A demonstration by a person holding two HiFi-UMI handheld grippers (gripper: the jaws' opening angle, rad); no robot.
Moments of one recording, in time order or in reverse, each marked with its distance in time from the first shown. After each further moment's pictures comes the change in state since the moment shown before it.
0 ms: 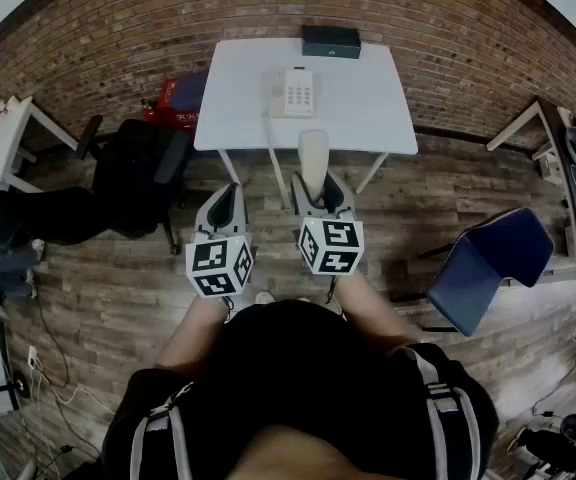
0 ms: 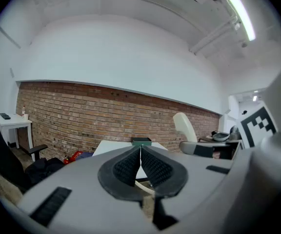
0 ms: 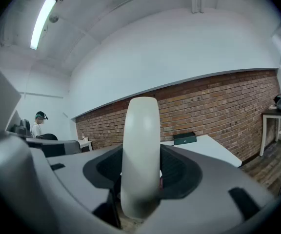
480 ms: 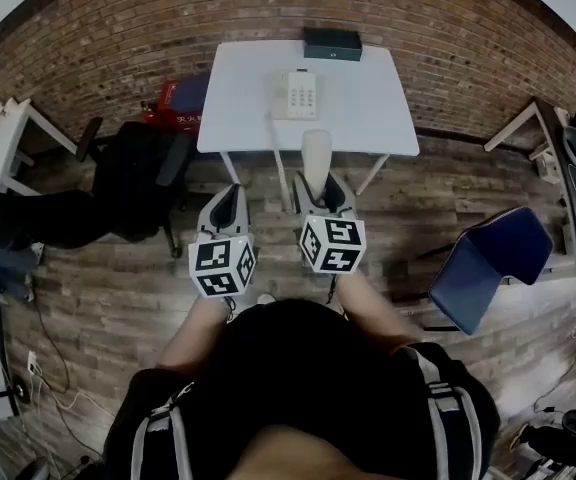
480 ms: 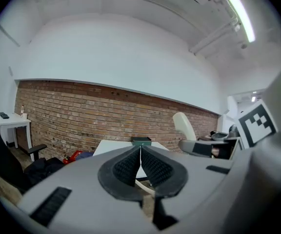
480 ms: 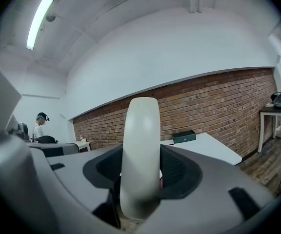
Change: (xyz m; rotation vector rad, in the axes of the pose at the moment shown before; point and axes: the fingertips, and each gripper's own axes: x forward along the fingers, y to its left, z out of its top) left arm -0.003 0.021 0.000 0.002 0.008 -0.018; right arm 0.010 0.017 -0.003 0.030 0.007 -0.031
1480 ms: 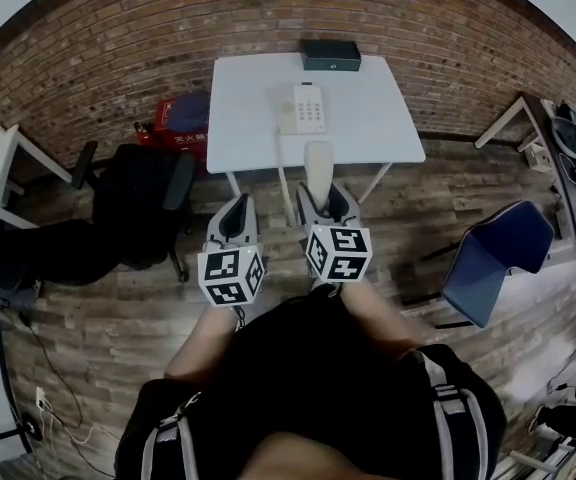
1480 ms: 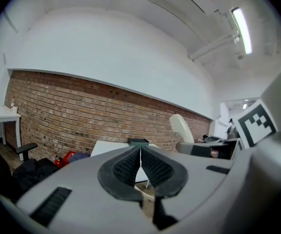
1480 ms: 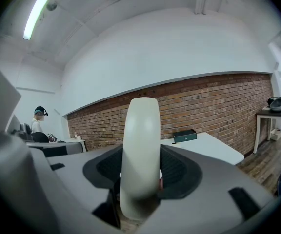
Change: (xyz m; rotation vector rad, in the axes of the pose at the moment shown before) left arm 0.018 0.065 0.002 -0.022 -0.019 -0.107; right arm 0.043 0.051 -0.009 -0.017 0.016 -0.064
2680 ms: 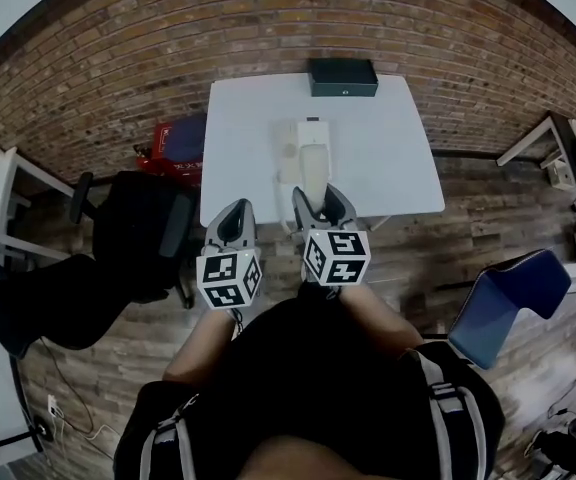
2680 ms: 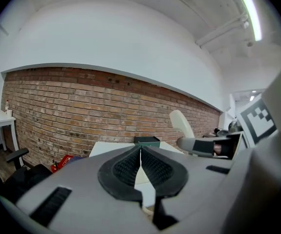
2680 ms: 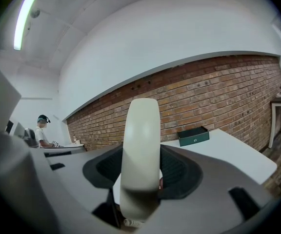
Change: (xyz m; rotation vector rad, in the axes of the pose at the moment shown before) left arm 0.199 0.045 0.014 0.026 0.072 0.053; right arm 0.187 -0.083 0.026 0.066 0.032 0.081
